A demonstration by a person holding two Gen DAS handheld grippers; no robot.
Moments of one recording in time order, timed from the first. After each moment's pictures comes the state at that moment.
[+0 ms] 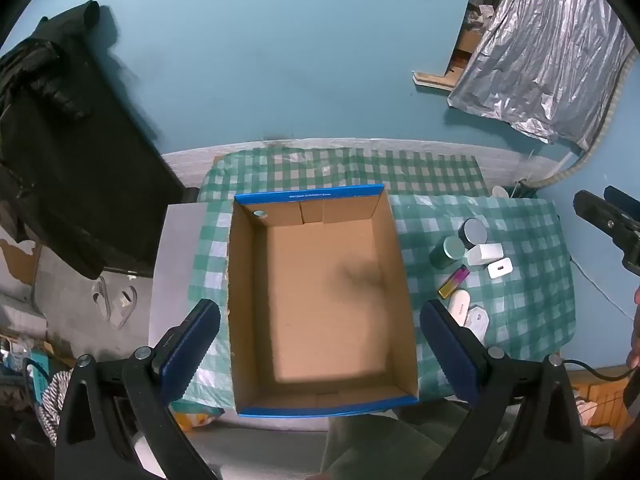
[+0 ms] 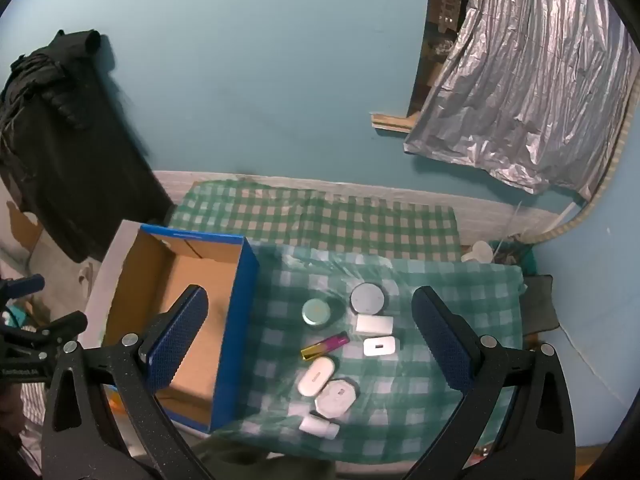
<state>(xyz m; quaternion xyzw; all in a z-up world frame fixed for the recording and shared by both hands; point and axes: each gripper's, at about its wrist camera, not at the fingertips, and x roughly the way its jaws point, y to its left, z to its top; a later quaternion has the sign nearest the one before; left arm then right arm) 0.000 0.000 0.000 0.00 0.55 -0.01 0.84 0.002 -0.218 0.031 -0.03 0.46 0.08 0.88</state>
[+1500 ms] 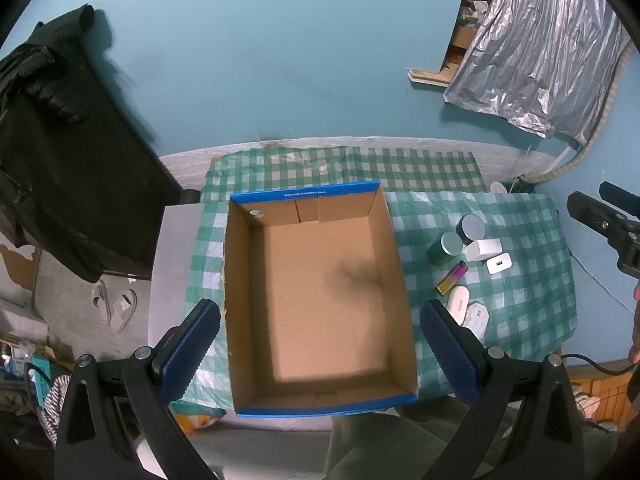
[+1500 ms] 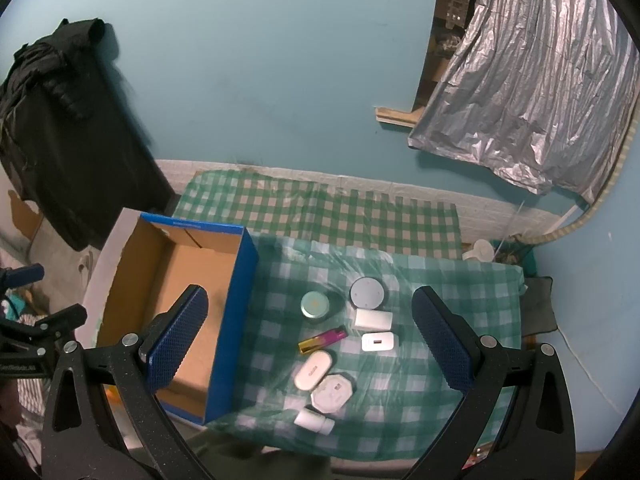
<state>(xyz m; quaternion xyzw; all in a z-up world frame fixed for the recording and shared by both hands) -0.003 0.001 -0.004 0.01 0.55 -0.01 0.84 0.004 -0.214 0.025 -0.03 0.47 0.09 0.88</state>
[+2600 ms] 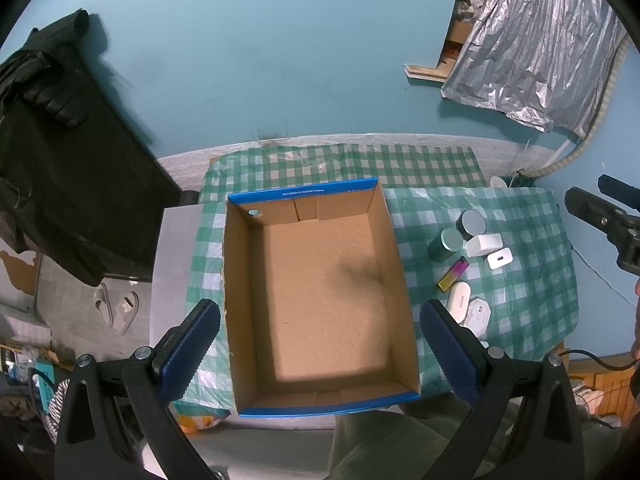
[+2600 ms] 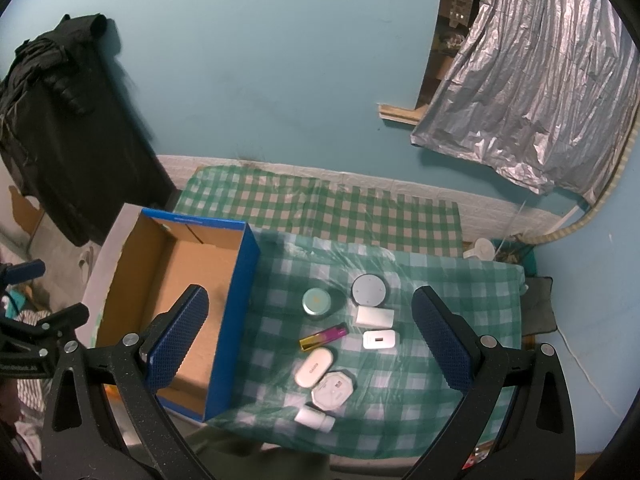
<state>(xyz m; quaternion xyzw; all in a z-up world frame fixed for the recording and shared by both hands) -0.005 -0.001 -0.004 0.02 0.55 -0.01 0.84 0.002 -0.214 0.022 -0.04 0.47 0.09 0.88</state>
